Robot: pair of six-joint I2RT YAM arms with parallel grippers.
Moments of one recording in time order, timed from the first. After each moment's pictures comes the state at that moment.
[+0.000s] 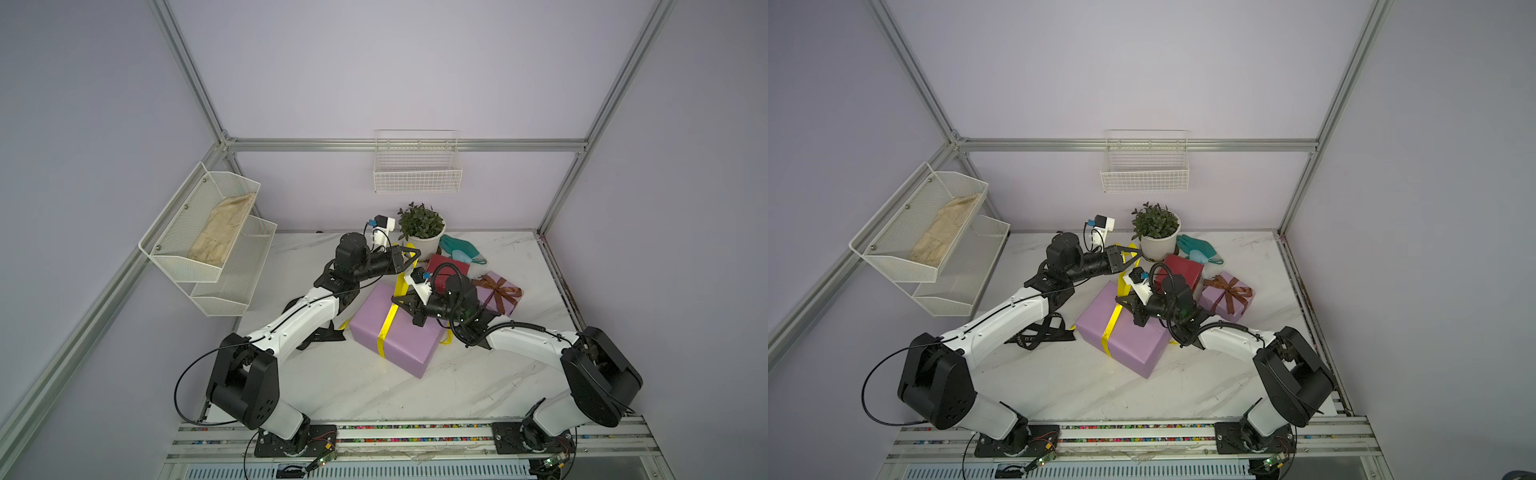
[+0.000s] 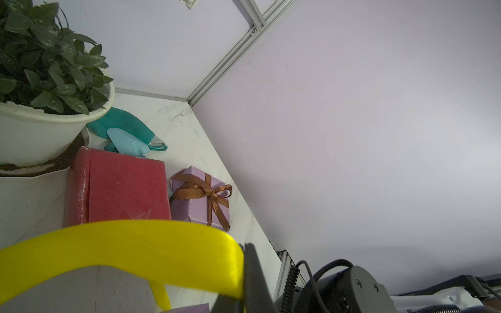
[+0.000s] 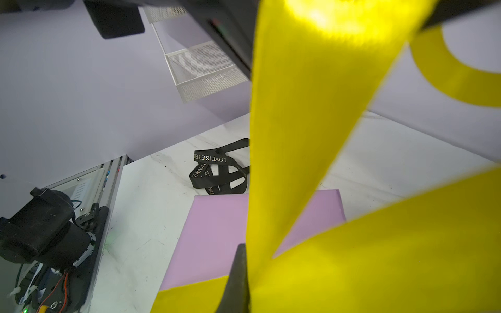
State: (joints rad) left arm -0.48 1.53 1.19 0.22 0.60 -0.78; right arm 0.67 1.54 0.83 0.48 -0.51 0.07
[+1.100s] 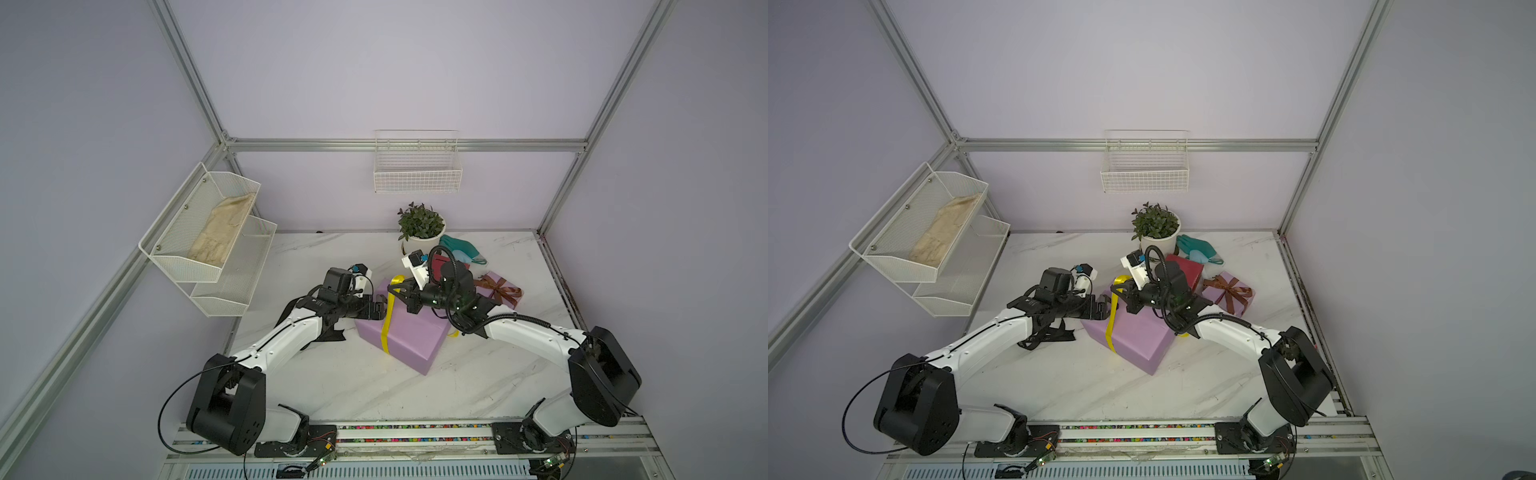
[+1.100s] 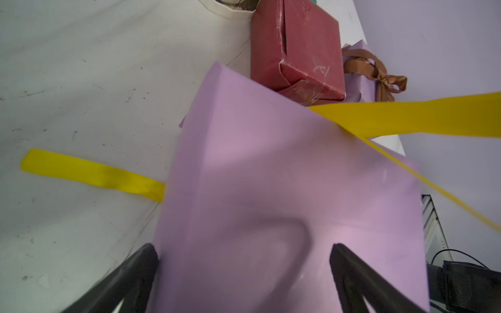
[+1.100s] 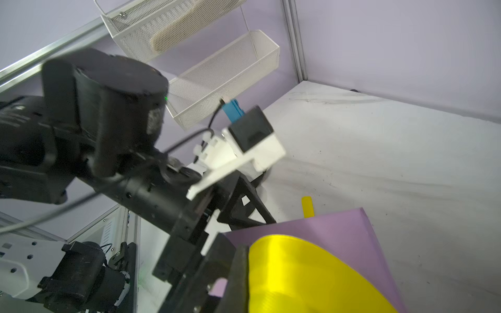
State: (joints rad) left arm -0.39 1.40 0.91 -0.33 0.38 -0.32; right arm 0.68 1.54 1.03 0.28 -0.47 0.25
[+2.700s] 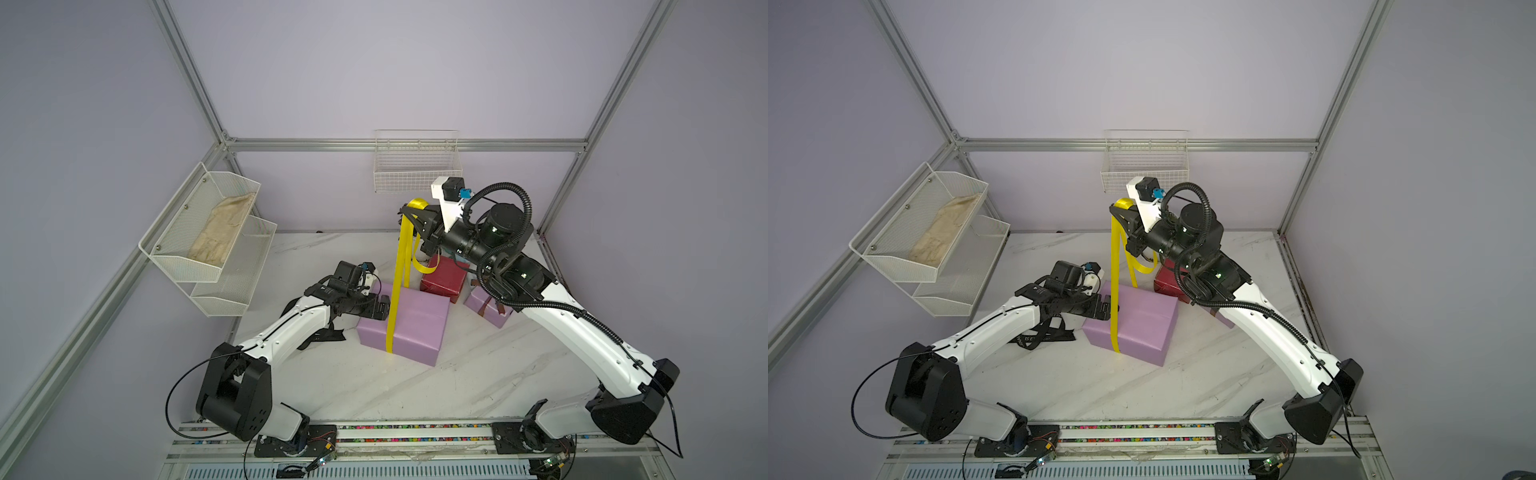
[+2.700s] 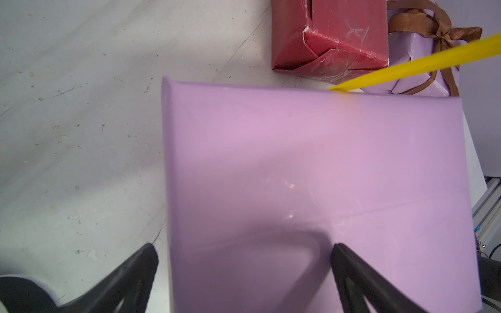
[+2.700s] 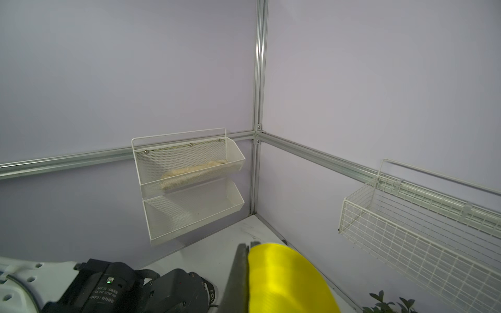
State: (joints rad) left arm -0.43 1.46 1.06 -0.55 0.26 -0.22; right arm 0.69 1.42 1.61 -0.02 -0.22 -0.02
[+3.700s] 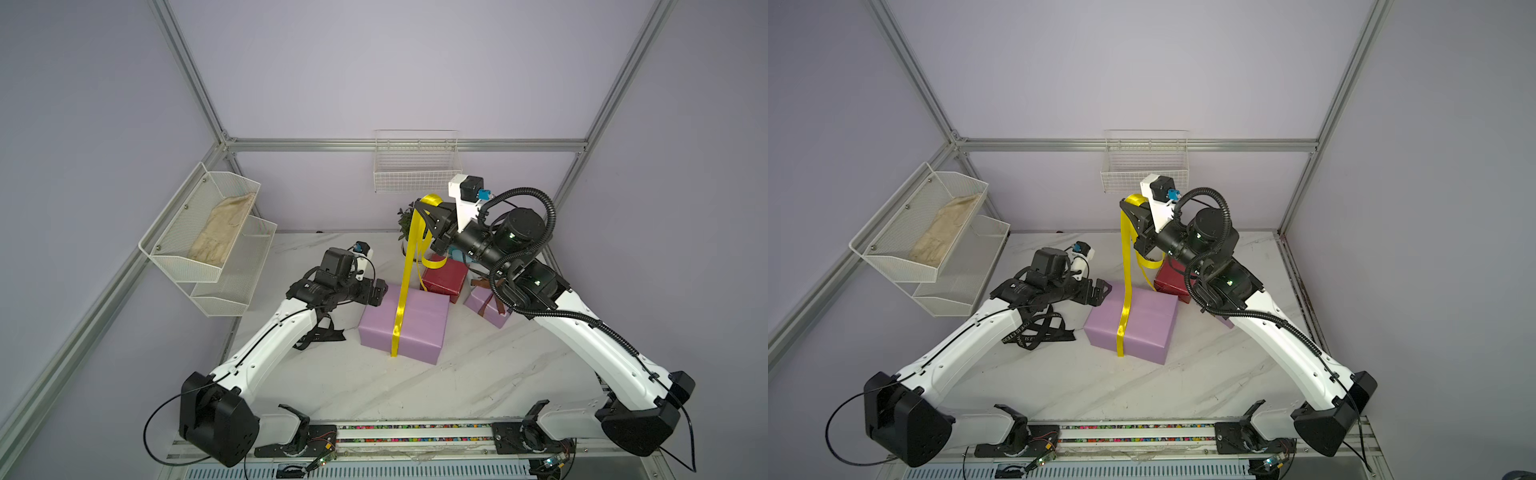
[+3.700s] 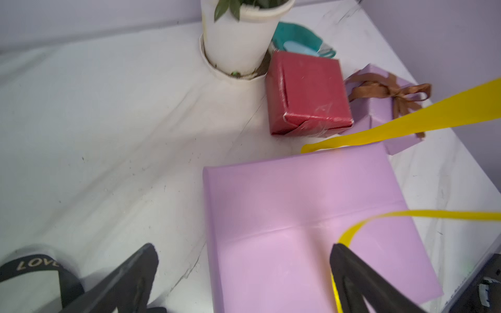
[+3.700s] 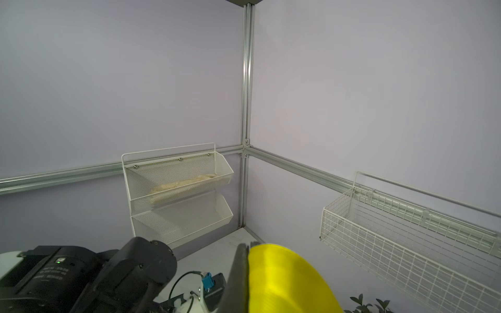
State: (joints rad) left arm -0.43 1.28 1.17 -0.53 0.17 -0.11; right arm 0.68 1.36 1.55 0.02 -0.20 0.00
